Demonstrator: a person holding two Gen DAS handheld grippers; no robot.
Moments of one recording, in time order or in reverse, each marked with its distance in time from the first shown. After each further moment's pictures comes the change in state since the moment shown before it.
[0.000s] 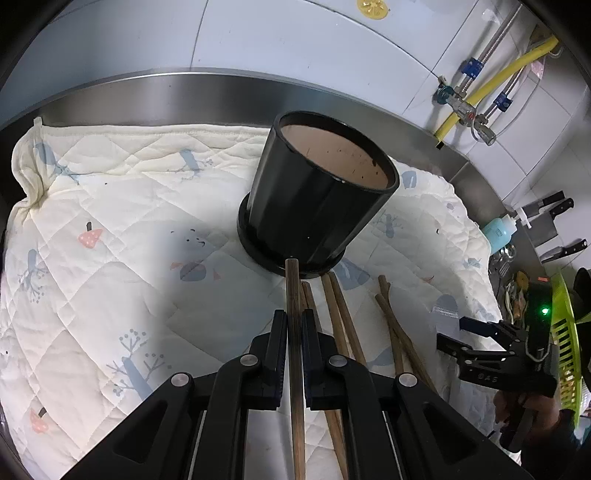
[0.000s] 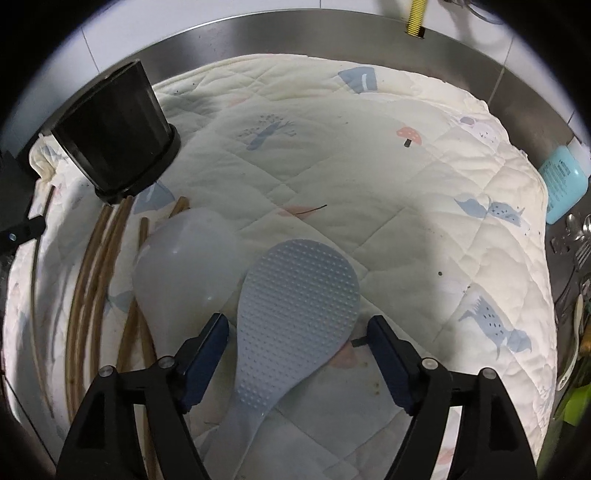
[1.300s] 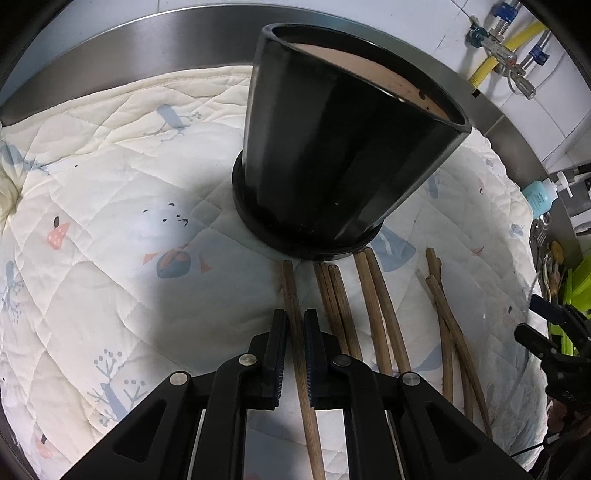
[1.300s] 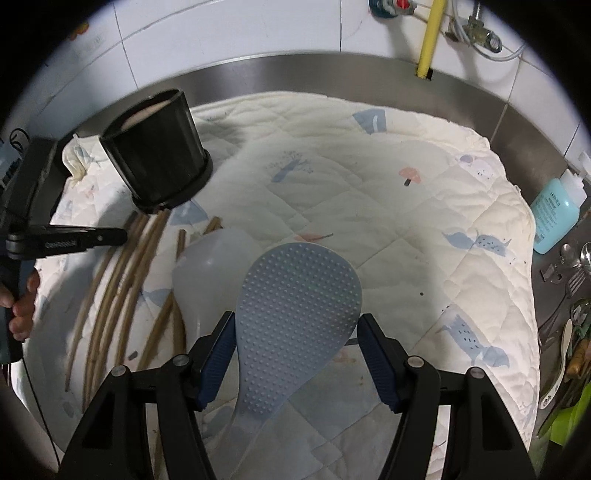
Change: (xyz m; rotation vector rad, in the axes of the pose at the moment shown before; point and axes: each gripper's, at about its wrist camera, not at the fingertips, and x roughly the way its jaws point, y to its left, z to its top) left arm 0.078 -0.002 0.012 0.042 0.184 0.106; right arm -0.052 0.002 -0.006 -0.068 -0.112 0.072
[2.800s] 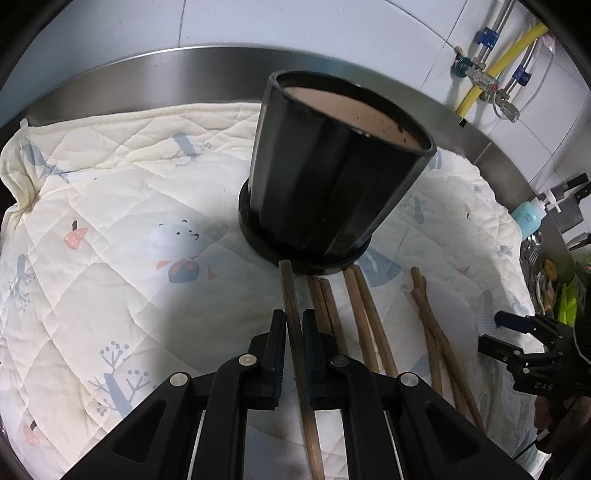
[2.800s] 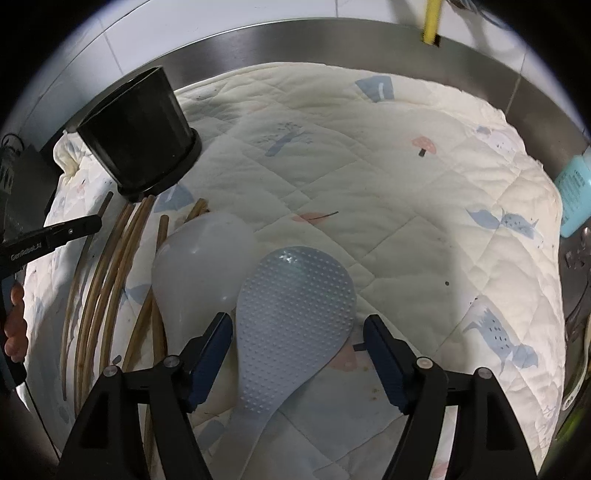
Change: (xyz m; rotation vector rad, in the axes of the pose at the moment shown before) left arm -0.024 -0.001 -0.022 -0.017 -0.160 -0.012; right arm 0.040 -0.002 0.005 0.053 0.094 0.028
